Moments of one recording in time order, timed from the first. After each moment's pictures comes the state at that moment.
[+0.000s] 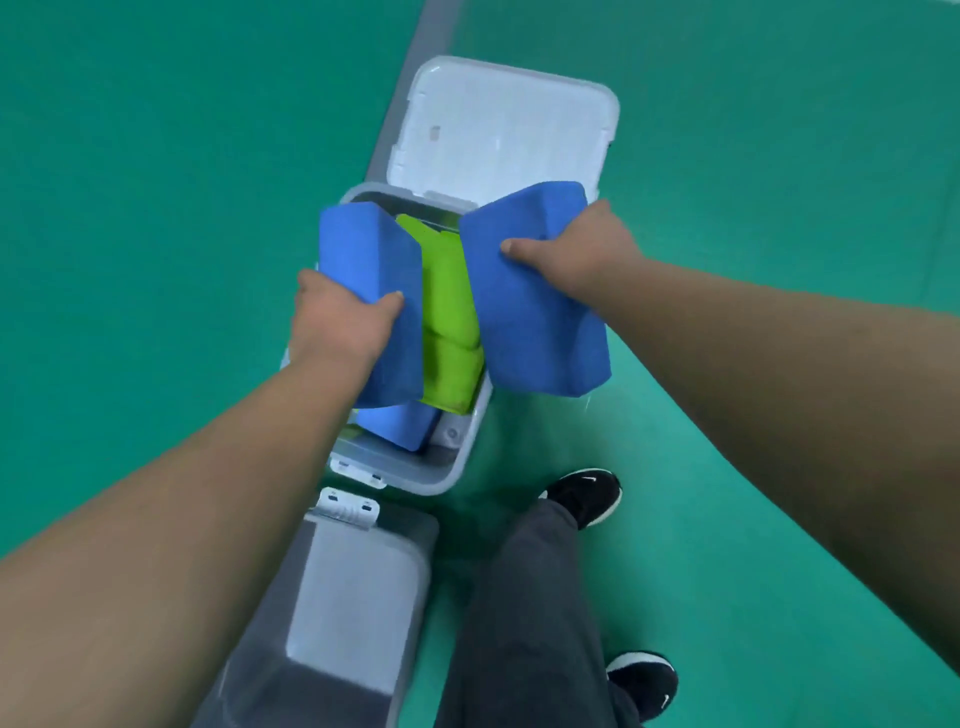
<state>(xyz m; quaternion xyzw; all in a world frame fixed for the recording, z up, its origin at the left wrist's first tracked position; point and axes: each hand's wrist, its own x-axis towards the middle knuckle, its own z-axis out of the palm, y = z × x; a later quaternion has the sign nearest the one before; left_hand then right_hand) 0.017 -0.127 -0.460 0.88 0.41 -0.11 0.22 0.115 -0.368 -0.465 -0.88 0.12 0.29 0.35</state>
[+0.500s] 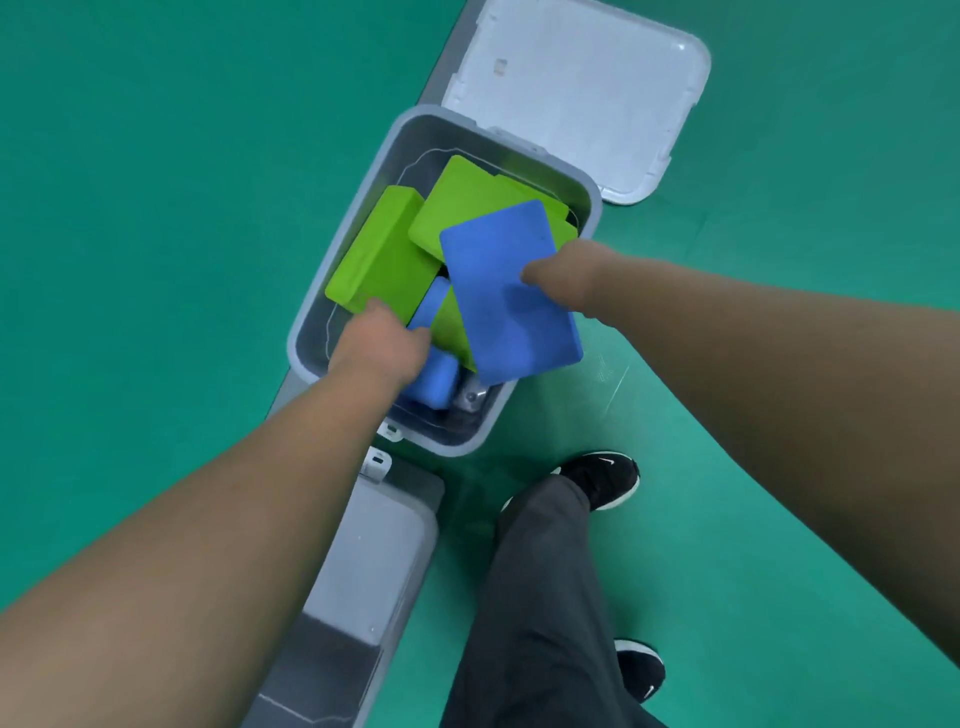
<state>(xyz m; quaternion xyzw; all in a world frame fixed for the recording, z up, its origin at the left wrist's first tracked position) -0.063 -0.097 -0.533 0.86 0.38 -0.27 0.18 0.072 -0.298 -0.506 -0.85 -0.03 0.48 0.21</state>
